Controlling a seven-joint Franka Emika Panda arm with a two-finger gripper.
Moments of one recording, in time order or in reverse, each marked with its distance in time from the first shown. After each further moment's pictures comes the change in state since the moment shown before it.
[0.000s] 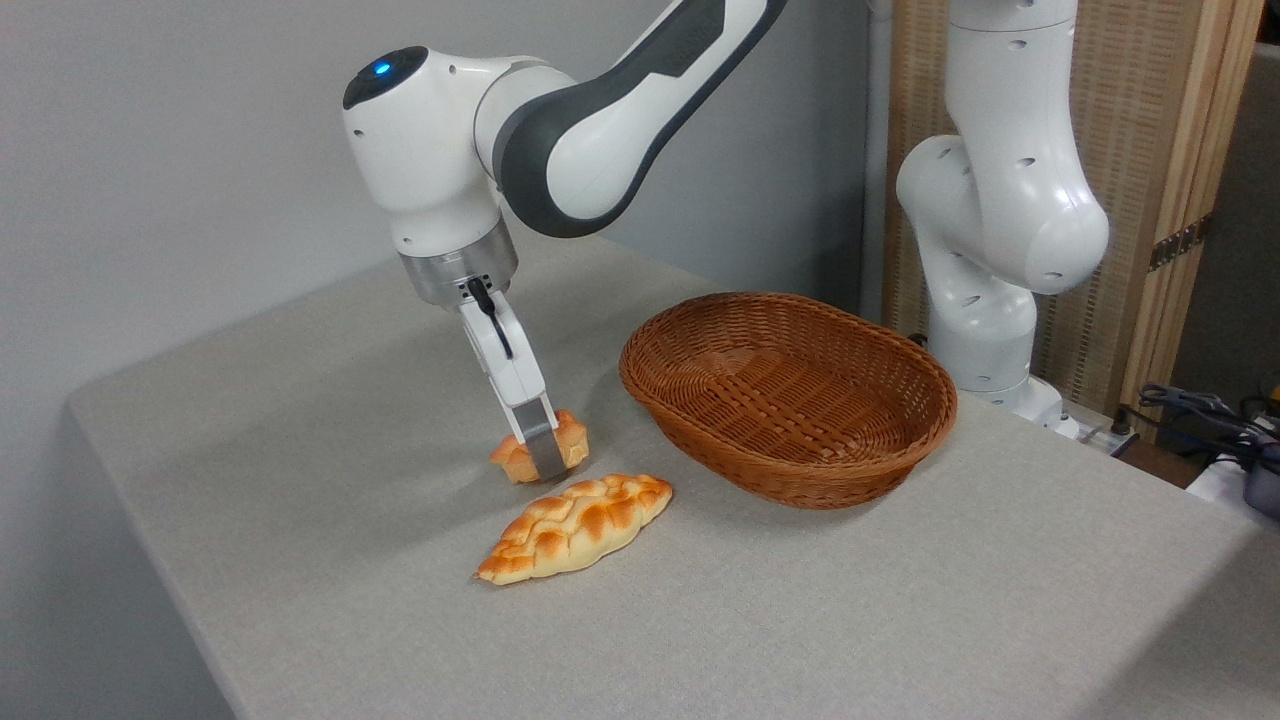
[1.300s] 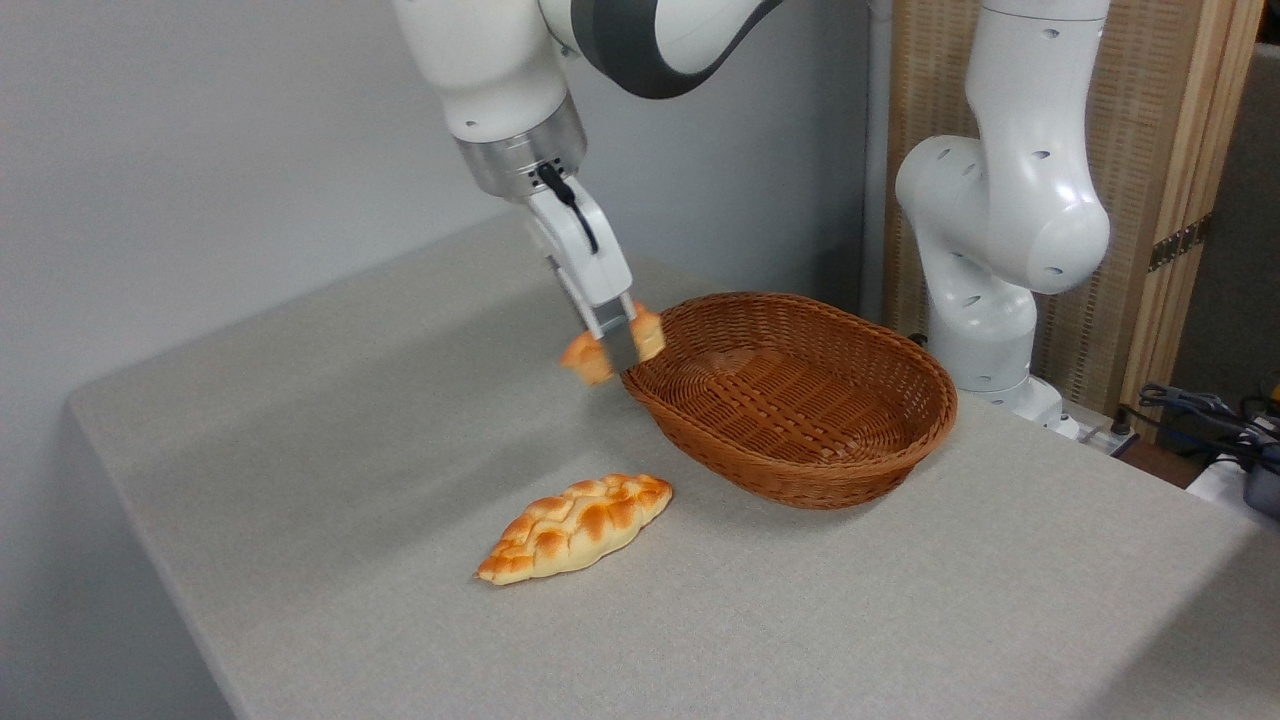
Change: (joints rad) arm 0.013 -0.186 0.109 0.074 -0.061 -0.412 0.097
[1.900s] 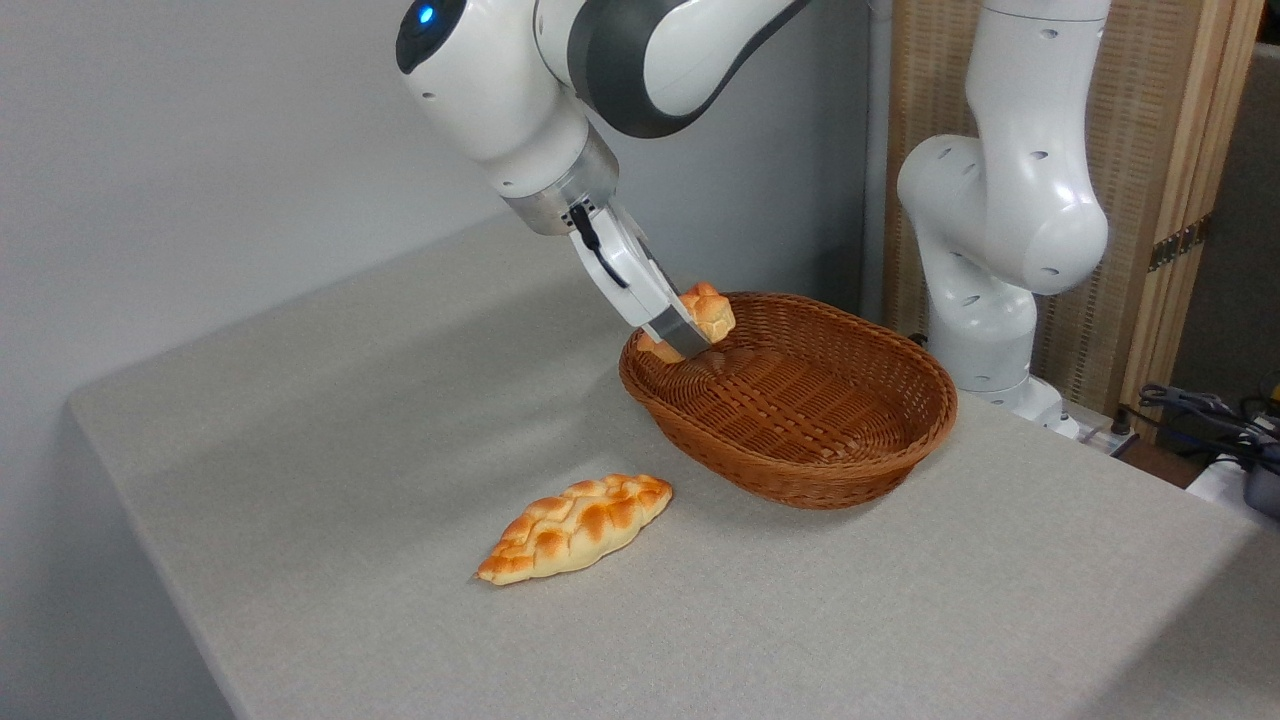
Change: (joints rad) arm -0.031 0.006 -0.007 -0.075 -0.001 -0.148 0.111
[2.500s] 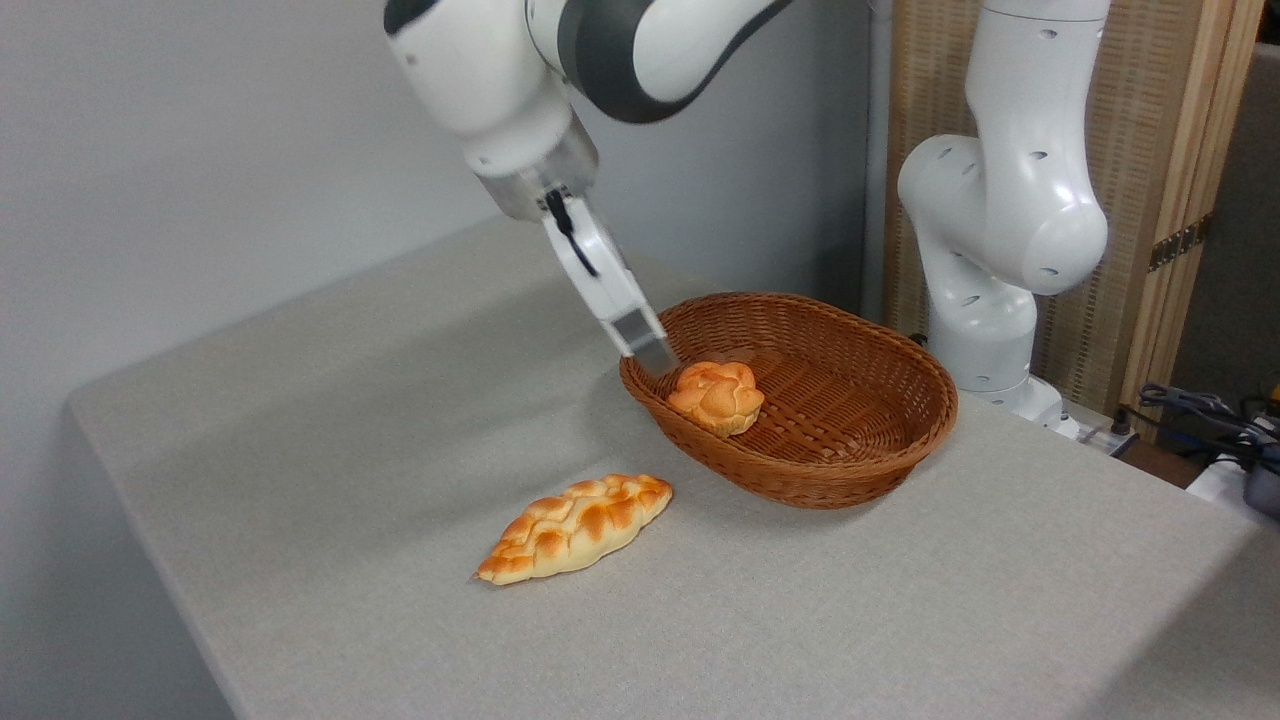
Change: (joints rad) arm -0.002 0.002 -0.001 0.042 0.002 0.106 0.000
